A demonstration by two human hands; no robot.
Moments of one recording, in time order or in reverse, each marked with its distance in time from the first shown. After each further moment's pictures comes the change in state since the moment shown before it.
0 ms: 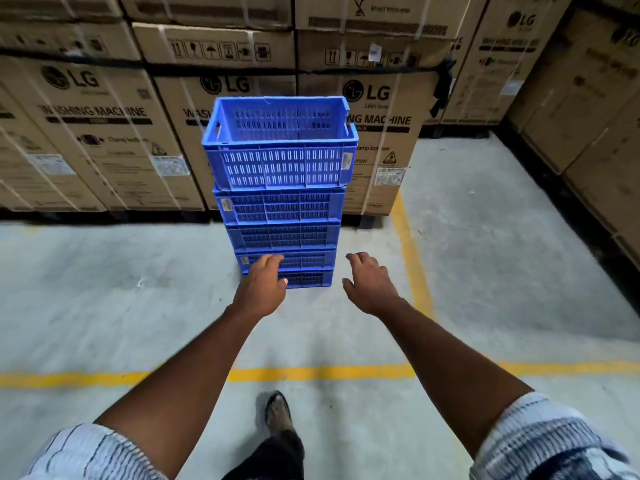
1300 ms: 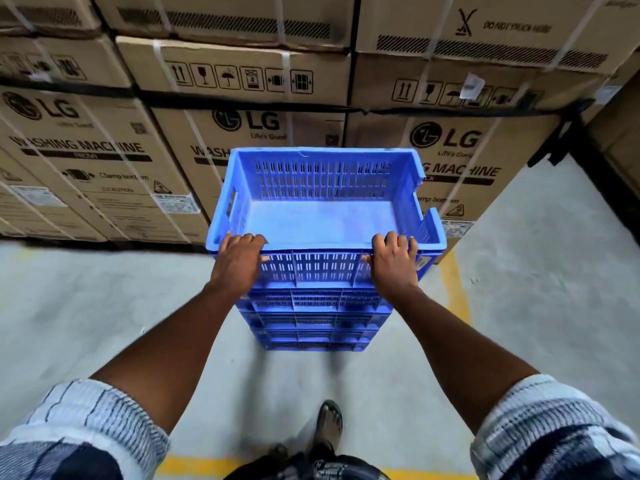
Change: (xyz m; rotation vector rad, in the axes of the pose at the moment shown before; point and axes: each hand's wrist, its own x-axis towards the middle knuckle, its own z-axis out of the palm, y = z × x) left_hand 0.460 -0.152 -0.106 0.387 0.115 0.080; right_hand 0.487 0.000 0.011 -0.316 0.186 0.022
